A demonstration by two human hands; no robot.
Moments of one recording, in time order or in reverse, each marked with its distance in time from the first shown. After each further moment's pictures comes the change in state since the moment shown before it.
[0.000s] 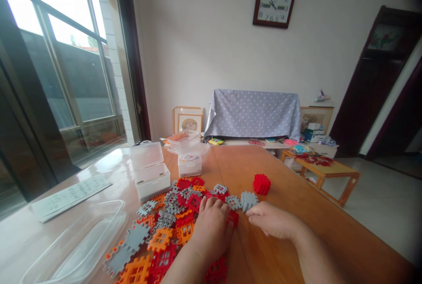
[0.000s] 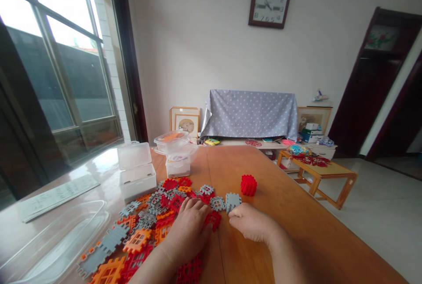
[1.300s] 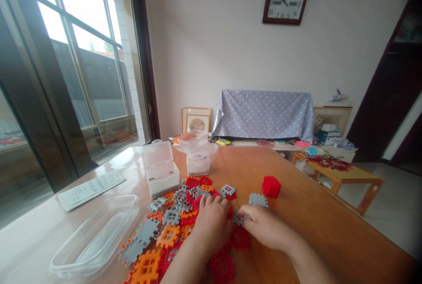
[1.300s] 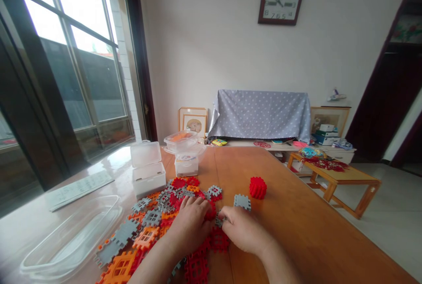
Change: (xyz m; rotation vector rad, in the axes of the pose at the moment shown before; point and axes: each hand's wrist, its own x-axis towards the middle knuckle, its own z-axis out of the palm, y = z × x) left_hand -0.003 -0.012 -0.012 0.017 0.004 -0.101; right_hand 0.014 -0.030 0.037 -0.154 0.171 -0.158
